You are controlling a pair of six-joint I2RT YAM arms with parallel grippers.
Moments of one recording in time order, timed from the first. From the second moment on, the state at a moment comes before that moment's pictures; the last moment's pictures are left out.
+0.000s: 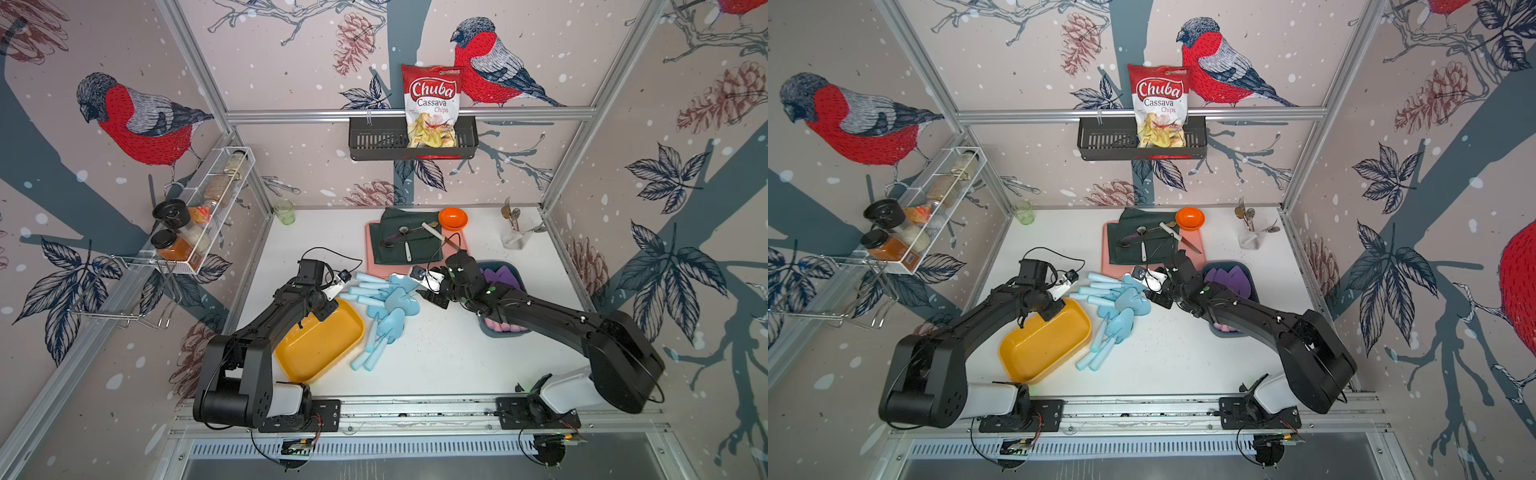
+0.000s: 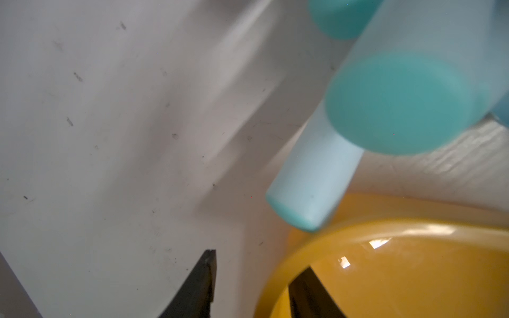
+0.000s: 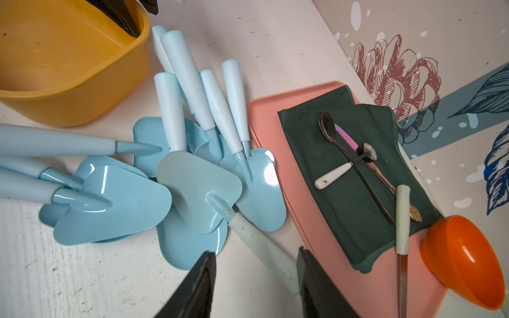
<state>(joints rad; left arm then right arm) -0.09 1.37 0.72 -0.47 0.04 0.69 0.76 1.45 0.85 -0.05 -0.16 -0.60</state>
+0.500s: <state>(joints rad) -0.02 1.45 0.78 -0.39 0.09 0.26 0.78 1.41 0.82 -0.02 -0.11 -0.54</state>
